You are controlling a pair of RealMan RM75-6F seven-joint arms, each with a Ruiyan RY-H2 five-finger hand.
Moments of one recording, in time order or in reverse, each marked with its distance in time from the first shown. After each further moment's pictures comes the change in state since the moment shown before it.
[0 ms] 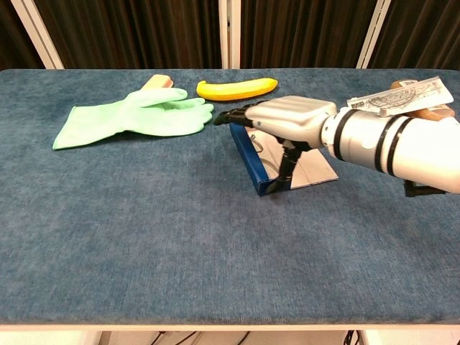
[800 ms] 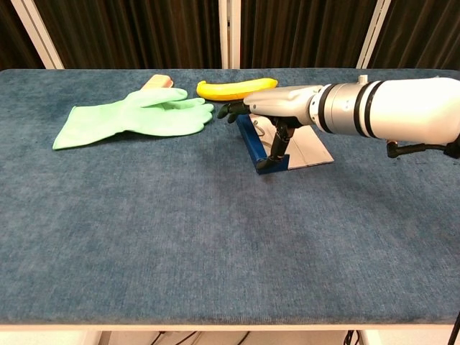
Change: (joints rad) left arm -0.002 0.005 0.001 -0.004 0.000 -0.004 -0.006; right arm 0.122 0.043 0.055 0.056 0.226 -0.191 0.022
